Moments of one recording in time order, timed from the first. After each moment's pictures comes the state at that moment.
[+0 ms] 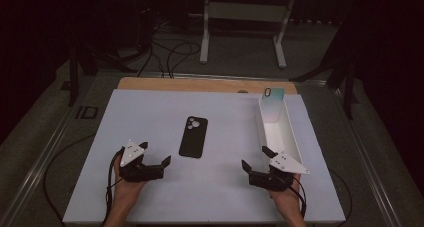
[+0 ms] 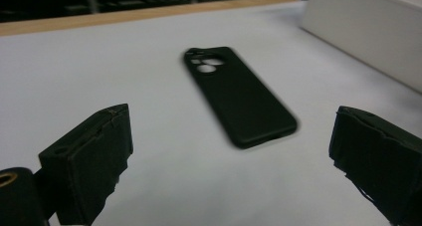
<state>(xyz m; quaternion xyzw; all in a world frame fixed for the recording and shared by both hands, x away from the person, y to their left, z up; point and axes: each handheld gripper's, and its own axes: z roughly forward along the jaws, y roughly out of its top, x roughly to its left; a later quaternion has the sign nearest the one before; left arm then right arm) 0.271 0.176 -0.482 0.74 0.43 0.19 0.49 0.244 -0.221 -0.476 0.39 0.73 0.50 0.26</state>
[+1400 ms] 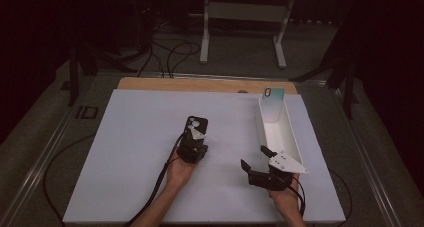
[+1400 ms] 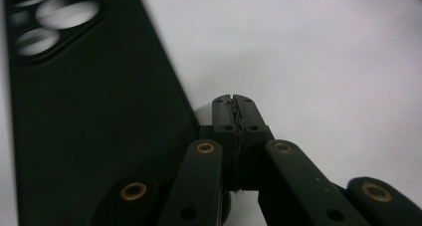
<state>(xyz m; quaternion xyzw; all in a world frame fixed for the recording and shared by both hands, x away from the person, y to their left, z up) 0.344 0.052 -0.522 0.82 0.44 0.13 0.34 0.246 -0.221 -0.478 0.38 0.72 0.51 0.26</state>
